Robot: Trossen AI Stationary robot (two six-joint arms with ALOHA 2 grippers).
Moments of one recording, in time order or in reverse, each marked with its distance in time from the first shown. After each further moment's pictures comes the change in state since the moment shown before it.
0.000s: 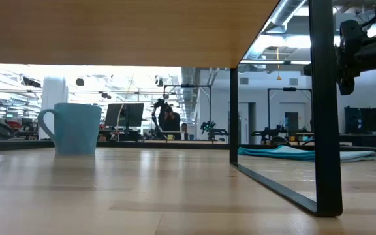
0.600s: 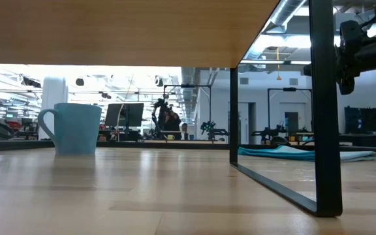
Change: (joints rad) left arm -0.043 -0.406 0.000 -0.029 -0.936 0.000; right arm 0.000 0.000 0.000 0.000 0.007 -0.024
